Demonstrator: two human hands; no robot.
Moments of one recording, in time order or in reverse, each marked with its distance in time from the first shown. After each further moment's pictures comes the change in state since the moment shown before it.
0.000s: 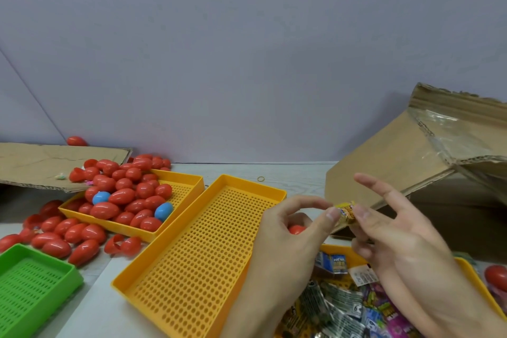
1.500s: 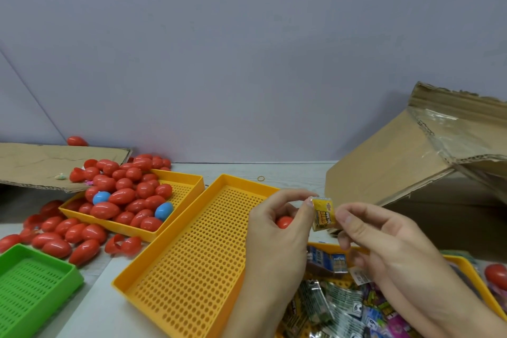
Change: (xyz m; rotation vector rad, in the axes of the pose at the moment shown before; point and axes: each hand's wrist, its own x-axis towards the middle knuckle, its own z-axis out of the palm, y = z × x) left_hand 0.003 -0.005 0.004 -0.054 0.216 0.074; right_hand 0.000 0.003 0.001 -0.179 -0.026 0.138
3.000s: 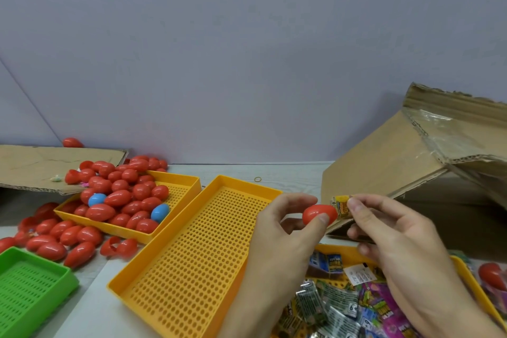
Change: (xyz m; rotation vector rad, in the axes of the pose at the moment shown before) left_hand 0.000 -0.001 0.001 -0.016 -0.144 -0.143; right_hand 0.000 0.002 -0.003 -0.079 0.276 -0.156
